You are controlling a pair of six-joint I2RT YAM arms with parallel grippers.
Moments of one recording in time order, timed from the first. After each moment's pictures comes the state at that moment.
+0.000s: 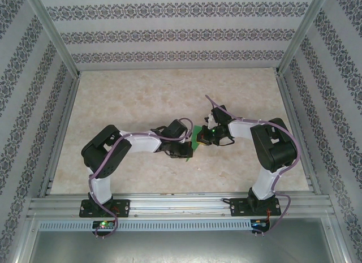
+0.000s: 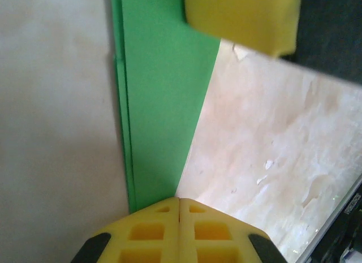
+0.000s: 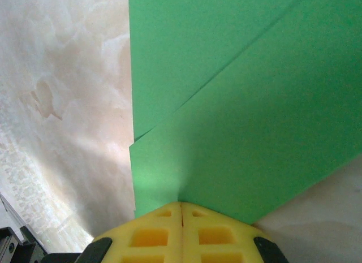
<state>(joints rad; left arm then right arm) -0.77 1.88 1.00 -0.16 0.45 -0.73 0.34 1.80 0.88 -0.26 -0.59 0.62</state>
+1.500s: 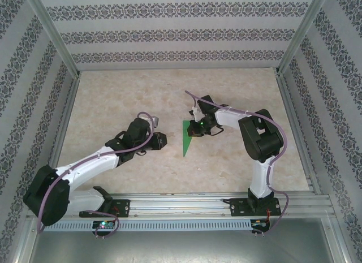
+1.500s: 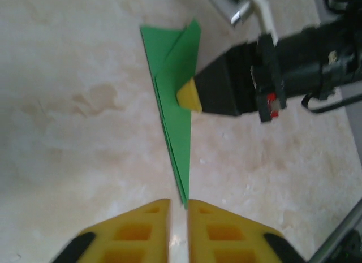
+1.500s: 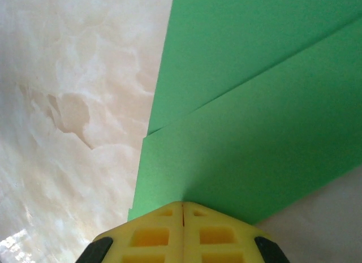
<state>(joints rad) -0.60 1.20 0.65 -0.10 0.17 -0.67 0.44 1.98 1.22 -0.49 -0.52 0.31</state>
